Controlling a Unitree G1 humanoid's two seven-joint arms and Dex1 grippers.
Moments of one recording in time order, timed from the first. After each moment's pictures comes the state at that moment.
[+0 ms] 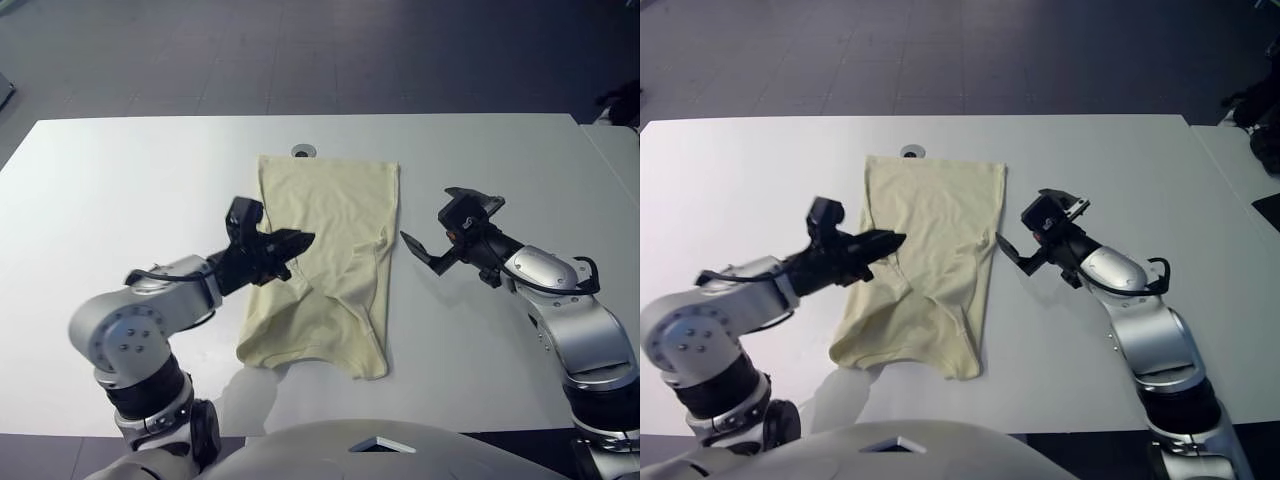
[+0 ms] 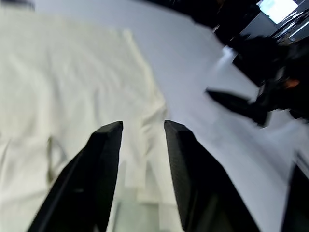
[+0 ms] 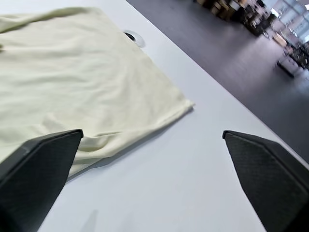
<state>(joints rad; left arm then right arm) -0.26 0.17 0.40 -0.71 -0.92 1.53 -0.20 -0.10 -0.68 0.10 -0.61 0.09 0.74 0.47</state>
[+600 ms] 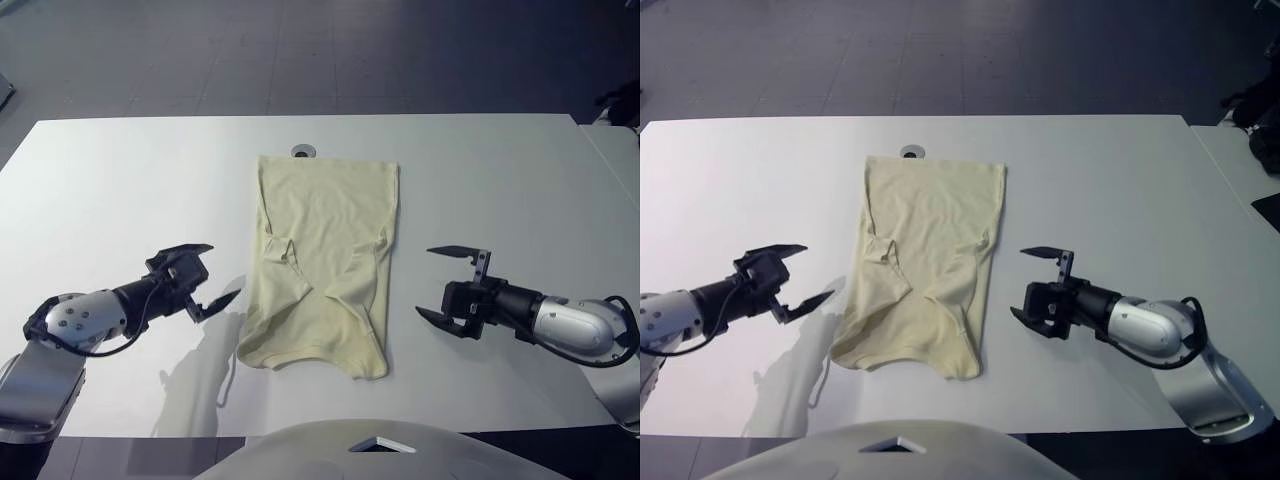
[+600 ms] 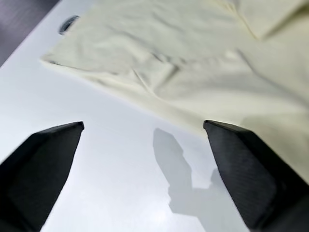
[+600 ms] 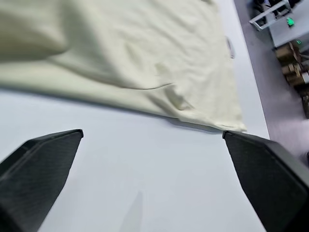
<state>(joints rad) 0.35 0.95 0.12 -0.50 -0.19 0.26 -0.77 0.27 -1.00 0.10 -0.59 -0.13 0.09 0.71</state>
